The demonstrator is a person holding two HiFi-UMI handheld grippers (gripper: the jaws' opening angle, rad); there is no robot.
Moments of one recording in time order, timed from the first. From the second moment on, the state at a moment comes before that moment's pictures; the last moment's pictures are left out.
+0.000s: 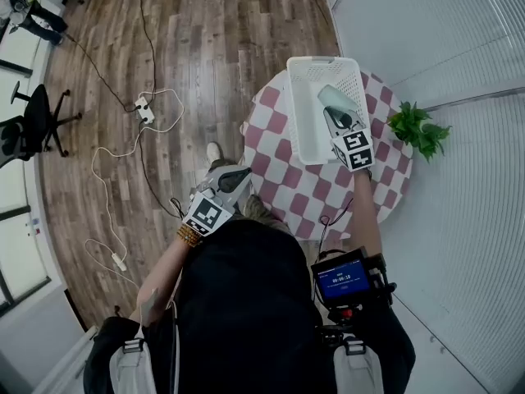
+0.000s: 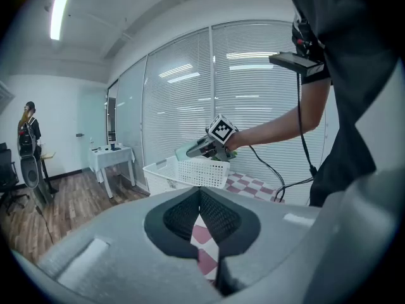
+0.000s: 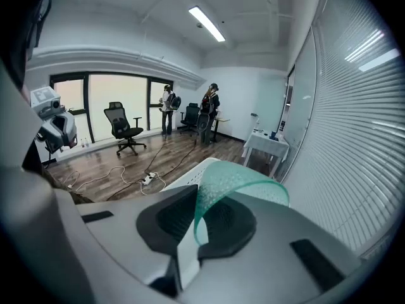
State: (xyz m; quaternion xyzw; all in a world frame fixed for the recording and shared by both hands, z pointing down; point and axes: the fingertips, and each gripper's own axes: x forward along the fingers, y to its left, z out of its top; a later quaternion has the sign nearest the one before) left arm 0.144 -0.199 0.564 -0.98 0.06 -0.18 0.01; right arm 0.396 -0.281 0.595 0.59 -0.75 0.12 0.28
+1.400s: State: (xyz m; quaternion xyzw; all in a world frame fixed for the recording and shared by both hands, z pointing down) left arm 0.224 -0.166 0.546 -0.98 -0.06 -0.16 0.05; right arm 0.364 -0.195 0.452 0.64 -0.76 0.07 0.06
